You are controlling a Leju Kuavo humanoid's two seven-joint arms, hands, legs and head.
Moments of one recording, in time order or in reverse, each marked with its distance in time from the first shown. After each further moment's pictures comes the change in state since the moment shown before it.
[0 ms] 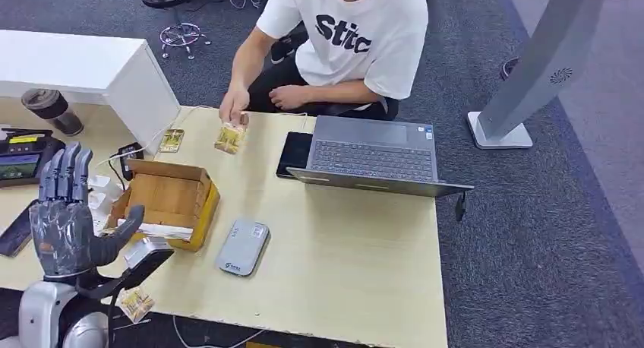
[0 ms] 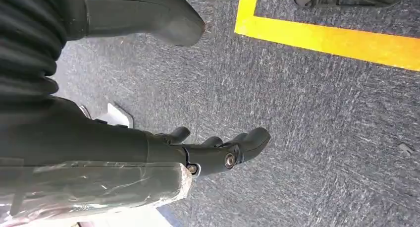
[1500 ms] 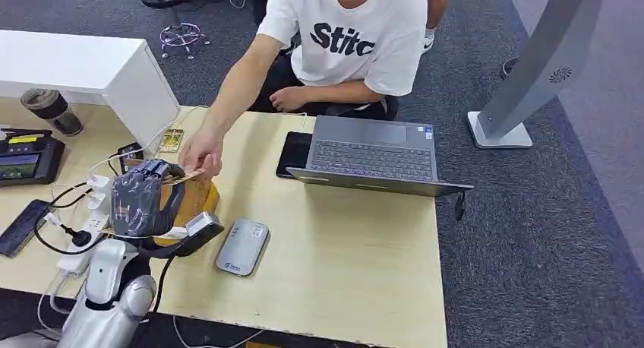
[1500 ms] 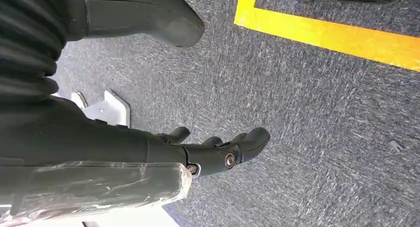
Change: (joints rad) left arm -0.240 0.007 -0.196 0.342 -0.028 0.012 0.046; right arm -0.002 0.000 0.029 0.004 0.030 0.000 0.008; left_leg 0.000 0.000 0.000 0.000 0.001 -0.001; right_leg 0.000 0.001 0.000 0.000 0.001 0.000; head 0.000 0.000
